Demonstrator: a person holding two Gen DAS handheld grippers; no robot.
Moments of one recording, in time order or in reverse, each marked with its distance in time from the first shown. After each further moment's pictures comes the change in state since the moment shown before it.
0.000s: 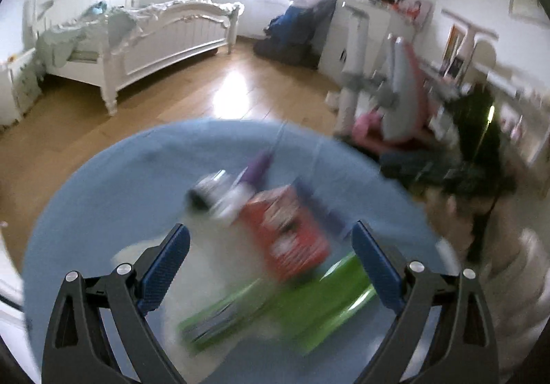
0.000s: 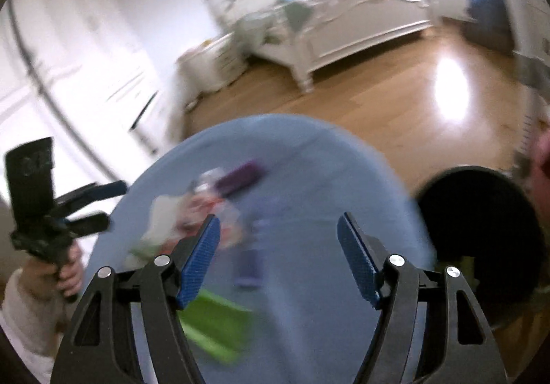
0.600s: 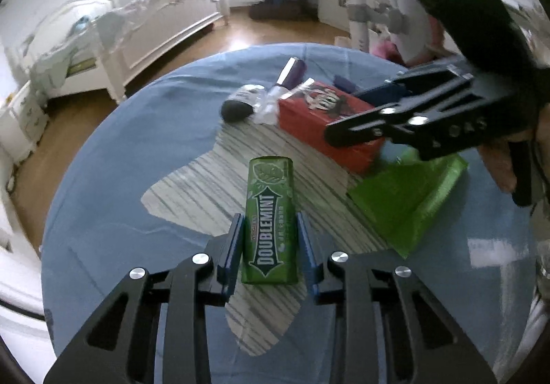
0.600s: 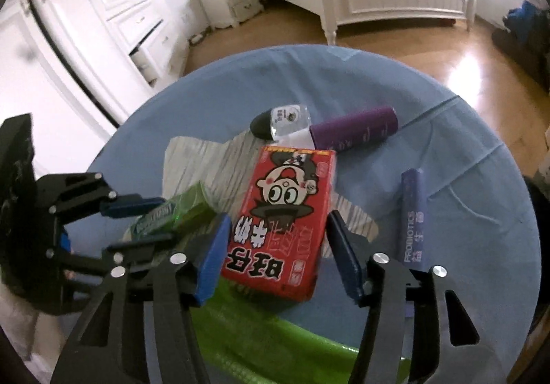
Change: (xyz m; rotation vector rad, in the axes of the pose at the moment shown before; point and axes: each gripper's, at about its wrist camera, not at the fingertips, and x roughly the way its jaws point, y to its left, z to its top) left arm 0.030 0.019 -0.049 0.161 0.126 0.107; right arm 0.092 0.086 -0.004 -0.123 0.180 -0.080
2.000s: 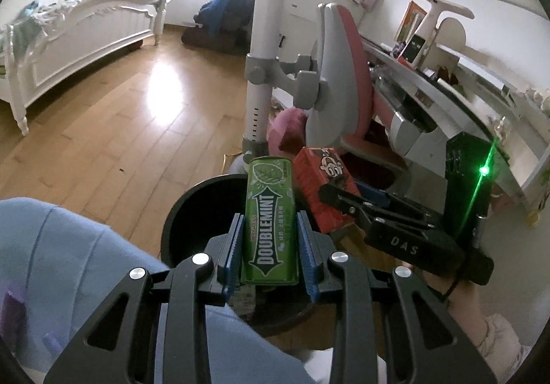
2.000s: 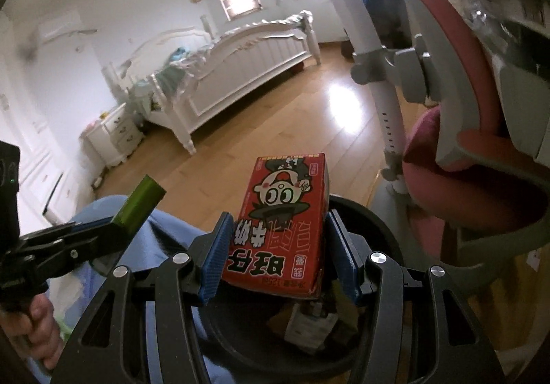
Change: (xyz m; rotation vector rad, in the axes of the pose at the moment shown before) left arm 0.117 -0.213 0.231 -0.092 -0.110 -0.373; right arm -0.154 -0.328 -0.102 0.460 -0.409 -0.326
